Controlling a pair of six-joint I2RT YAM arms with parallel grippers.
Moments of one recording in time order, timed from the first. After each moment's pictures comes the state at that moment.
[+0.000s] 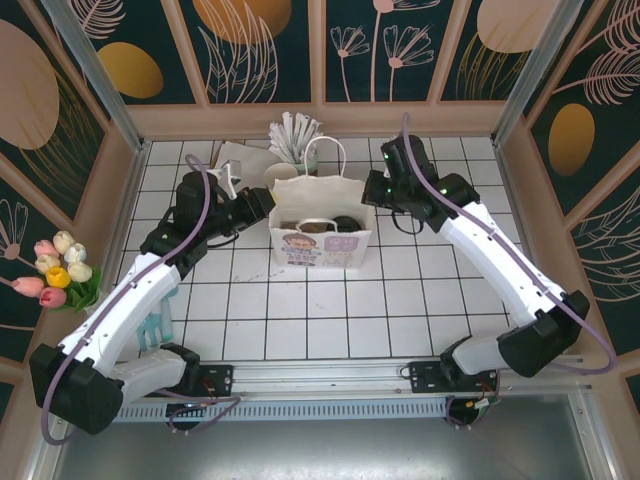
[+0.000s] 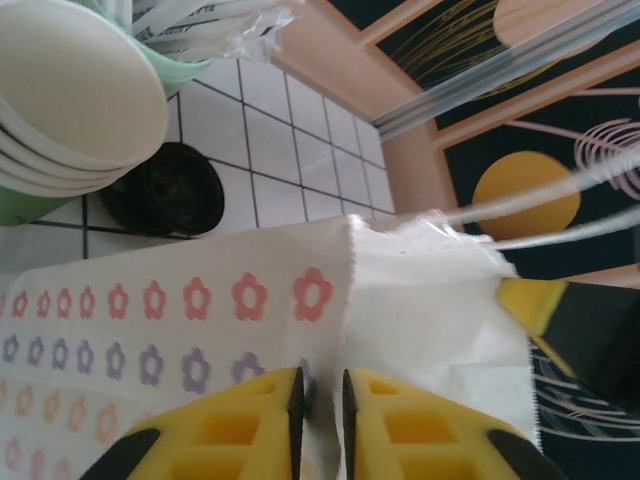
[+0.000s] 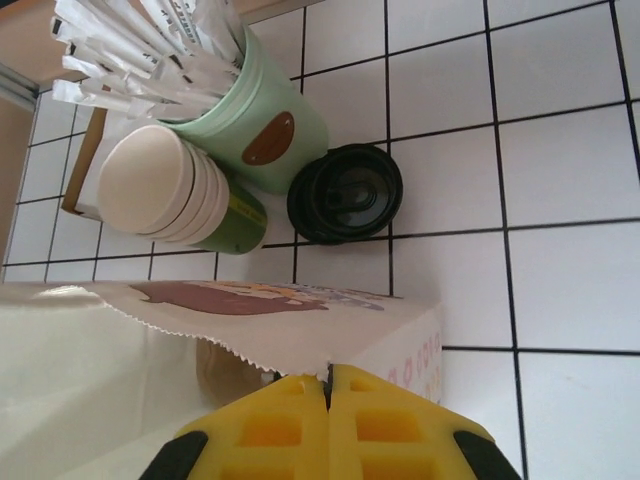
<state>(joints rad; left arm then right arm) -0.42 1.13 0.99 -0.25 0.37 -0.89 0.58 1.40 1.48 -0.84 0.06 0.59</state>
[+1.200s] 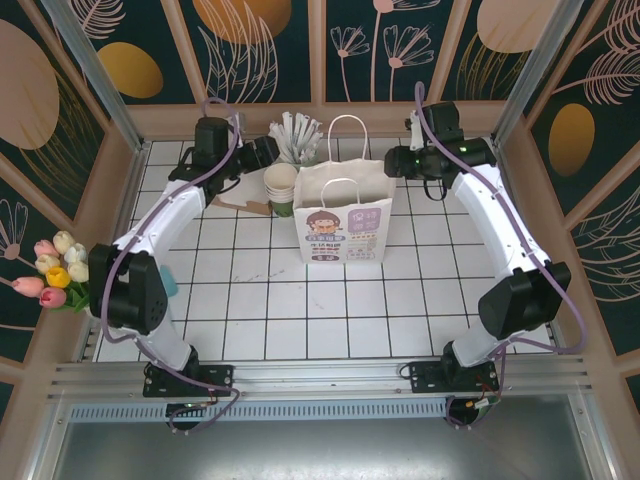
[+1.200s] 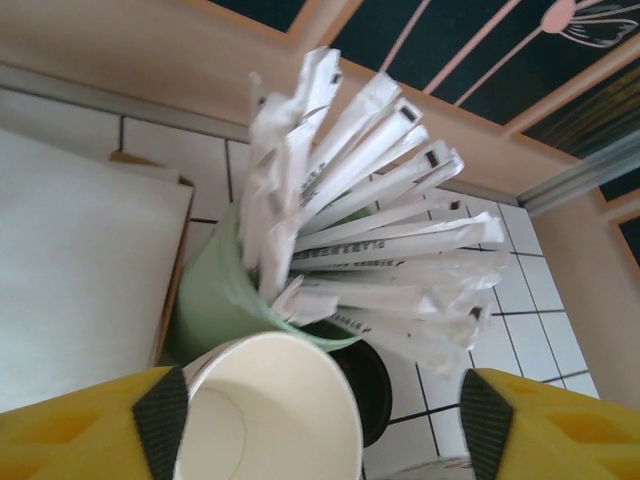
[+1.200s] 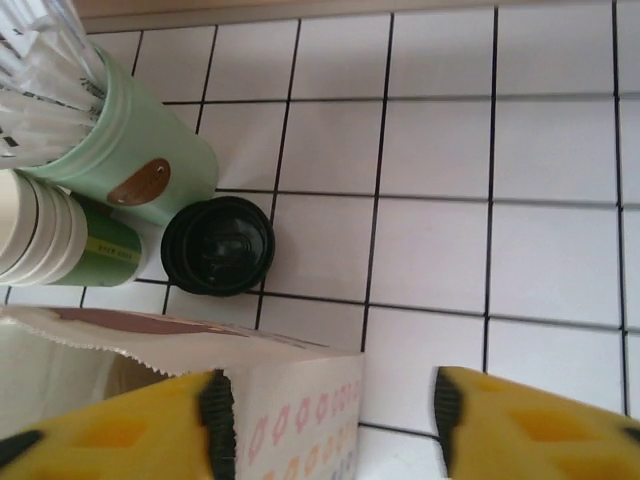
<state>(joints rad) -0.26 1.70 1.43 -0.23 0.31 -0.55 0.29 1.58 1.68 -0.91 -0.08 0.22</state>
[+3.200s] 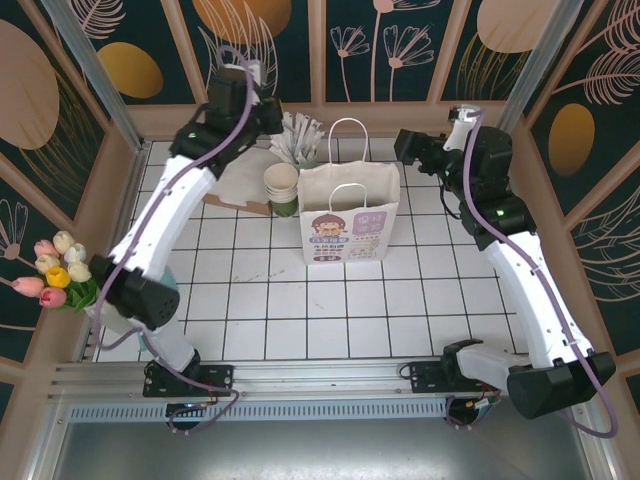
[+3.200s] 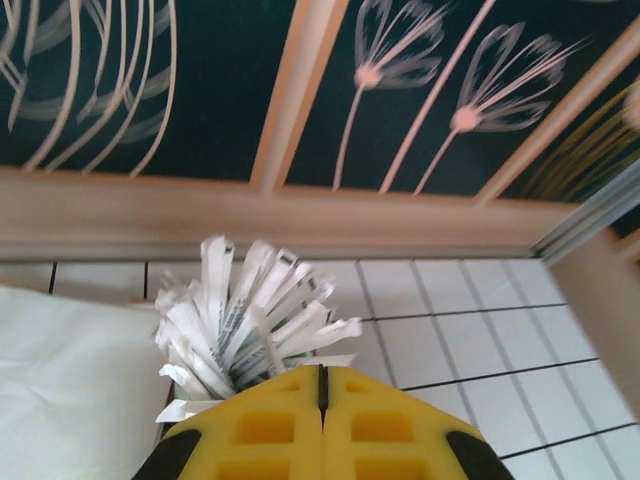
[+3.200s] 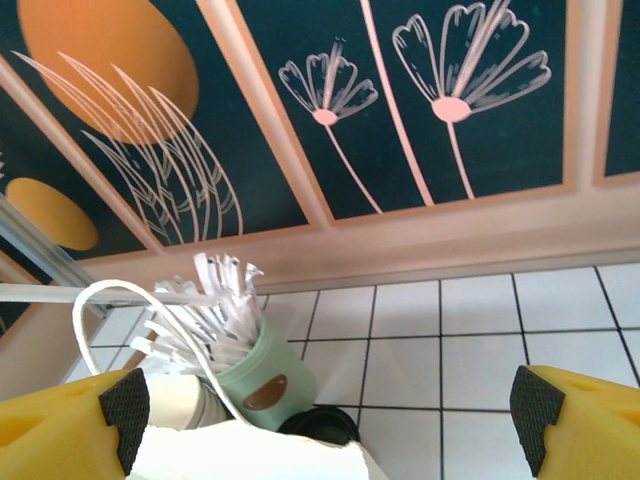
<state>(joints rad) -0.45 1.71 1.99 -0.65 -0.04 -0.42 0.28 1.15 1.32 -0.36 -0.08 0.34</state>
